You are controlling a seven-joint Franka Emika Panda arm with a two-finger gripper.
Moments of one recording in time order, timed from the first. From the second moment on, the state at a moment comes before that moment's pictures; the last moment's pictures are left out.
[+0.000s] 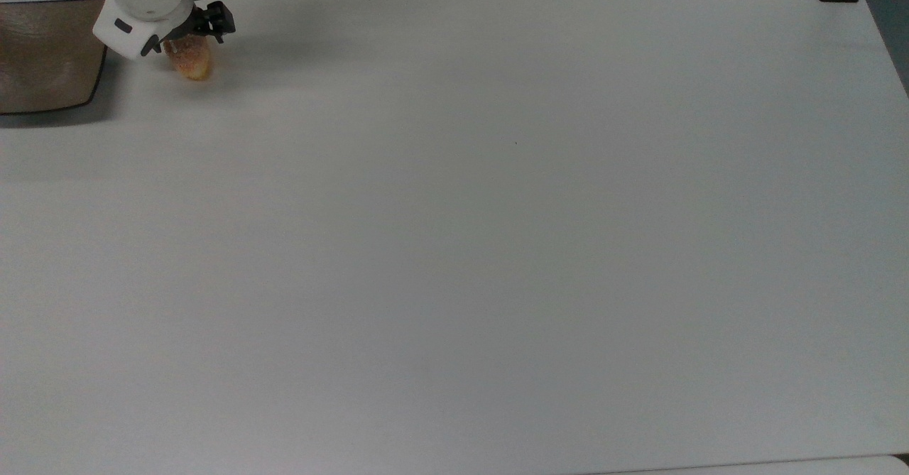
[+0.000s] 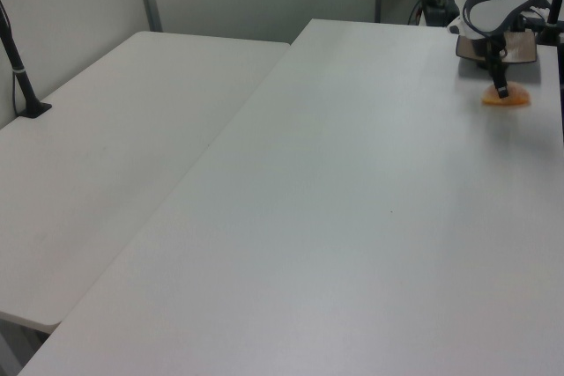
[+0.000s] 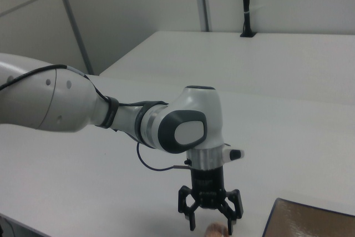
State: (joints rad) arm -0.16 0.19 -0.27 -2.08 -0.30 2.01 -0.60
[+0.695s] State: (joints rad) arm -0.17 0.20 -0.27 -2.09 -0.32 2.01 -0.61
